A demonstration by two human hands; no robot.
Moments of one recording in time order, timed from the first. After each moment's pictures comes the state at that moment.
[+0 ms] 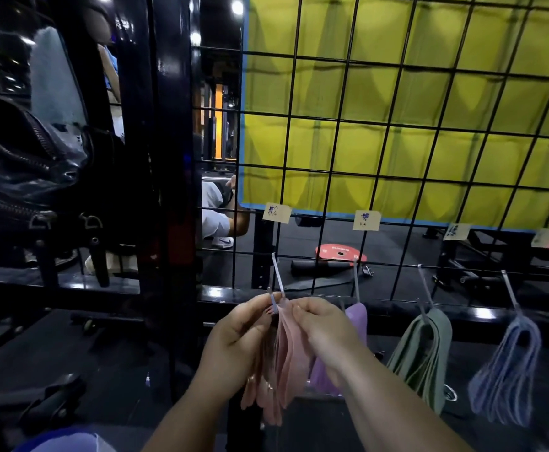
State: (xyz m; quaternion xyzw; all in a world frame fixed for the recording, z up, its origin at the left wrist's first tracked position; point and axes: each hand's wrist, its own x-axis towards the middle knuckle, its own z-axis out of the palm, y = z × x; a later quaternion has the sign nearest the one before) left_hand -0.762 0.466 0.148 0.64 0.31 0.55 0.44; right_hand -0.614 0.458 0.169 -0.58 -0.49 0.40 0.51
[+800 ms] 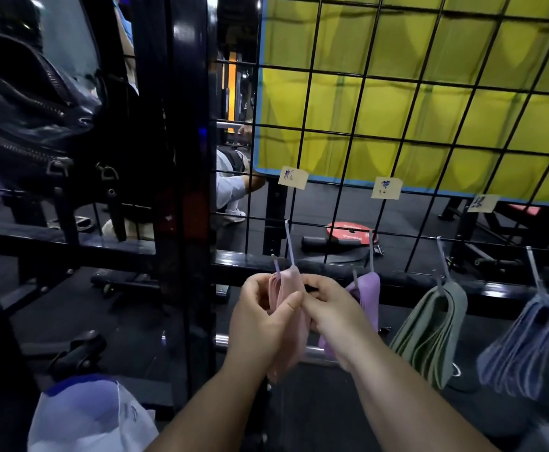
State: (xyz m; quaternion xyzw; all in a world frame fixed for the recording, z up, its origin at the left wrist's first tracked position) left_hand -0.740 0.457 0.125 0.58 0.44 0.56 0.39; right_hand -0.618 0.446 0.152 -0.56 -0.53 0.40 0.49
